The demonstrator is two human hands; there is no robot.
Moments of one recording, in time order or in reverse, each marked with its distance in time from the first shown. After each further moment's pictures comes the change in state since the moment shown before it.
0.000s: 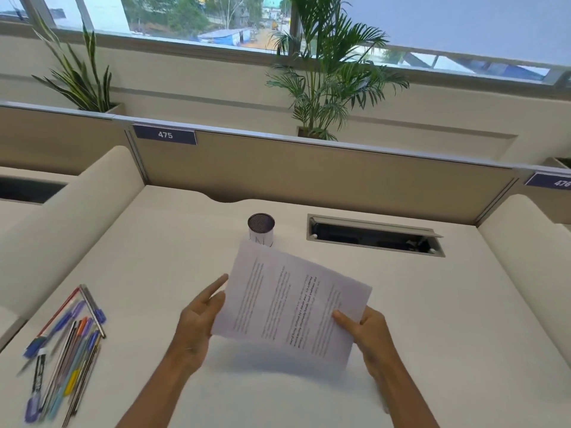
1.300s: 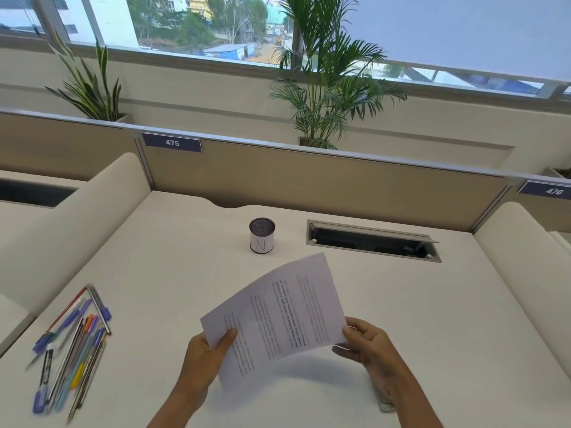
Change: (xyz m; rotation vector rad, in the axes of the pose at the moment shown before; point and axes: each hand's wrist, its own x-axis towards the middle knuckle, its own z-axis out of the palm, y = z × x) left_hand -0.046 -0.052 0.001 0.182 0.231 -0.107; right_hand -0.012 0.029 -0.035 0.189 -0.262 0.110
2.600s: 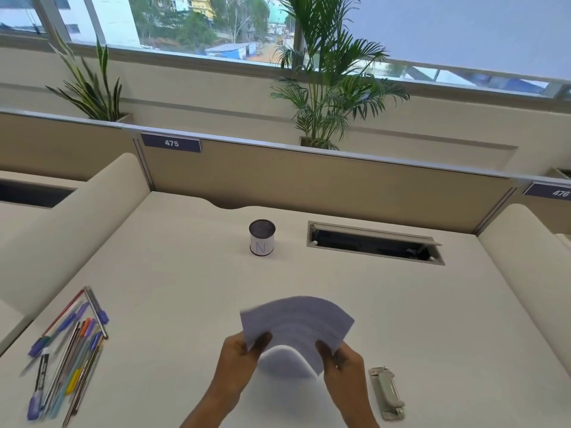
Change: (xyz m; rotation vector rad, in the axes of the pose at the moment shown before) left_hand -0.019 0.013 0.063 0.097 -0.148 0.158; right_hand -0.004 0.049 0.068 -0.587 0.374 -0.465
